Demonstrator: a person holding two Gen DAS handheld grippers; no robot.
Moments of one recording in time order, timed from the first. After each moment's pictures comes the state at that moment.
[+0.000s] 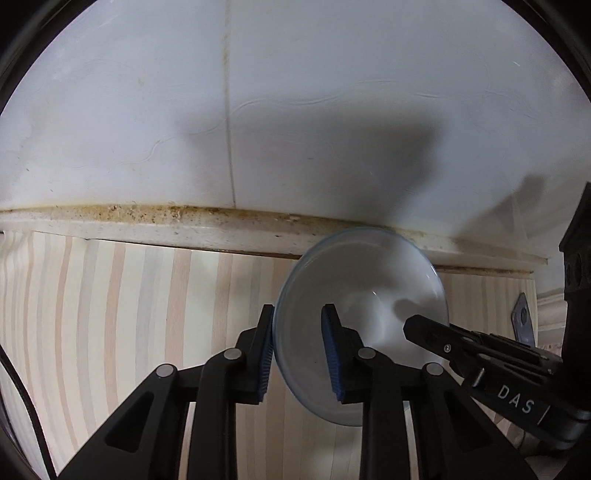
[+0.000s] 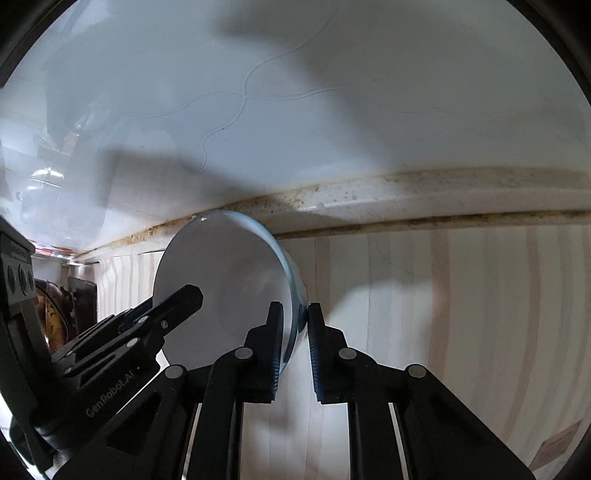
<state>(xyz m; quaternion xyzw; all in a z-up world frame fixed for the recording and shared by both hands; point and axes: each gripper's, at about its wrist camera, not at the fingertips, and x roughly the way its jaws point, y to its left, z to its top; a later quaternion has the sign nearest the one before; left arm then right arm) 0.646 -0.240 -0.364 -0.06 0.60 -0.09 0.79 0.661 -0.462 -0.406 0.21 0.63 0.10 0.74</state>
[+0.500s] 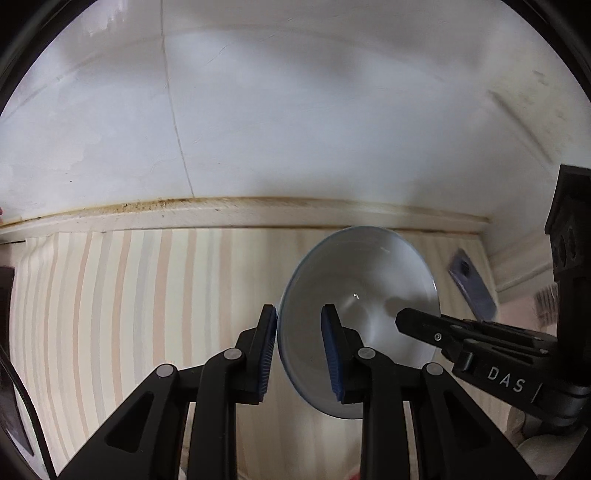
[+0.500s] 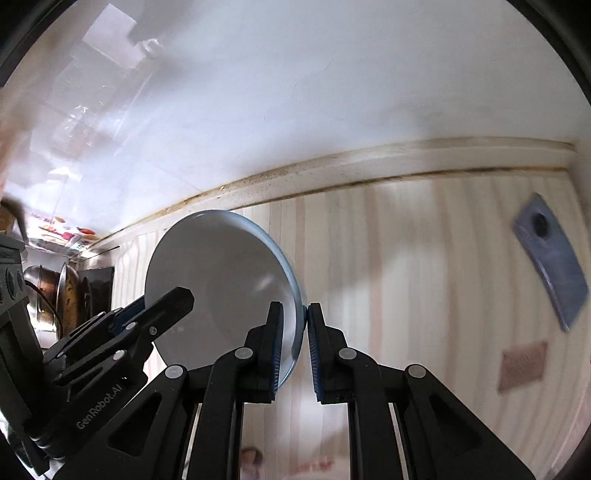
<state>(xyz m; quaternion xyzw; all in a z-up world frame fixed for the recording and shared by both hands) 0.550 -0.266 -0.274 -0.04 0.56 -0.14 0.81 0.549 -0.496 -0.316 0.20 0.60 0.08 0.77</state>
